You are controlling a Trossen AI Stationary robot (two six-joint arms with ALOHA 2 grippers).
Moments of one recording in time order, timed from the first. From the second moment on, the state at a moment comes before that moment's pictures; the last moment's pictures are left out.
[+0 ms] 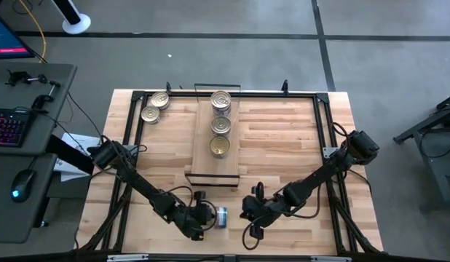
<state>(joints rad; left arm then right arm) -0.68 1.94 0.99 0.07 -0.49 -0.50 0.59 1.79 1.13 -0.16 0.23 0.70</state>
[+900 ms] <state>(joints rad) -0.65 1.96 0.99 0.36 -0.30 -0.36 0.66 1.79 1.13 -0.24 0.18 0.78</state>
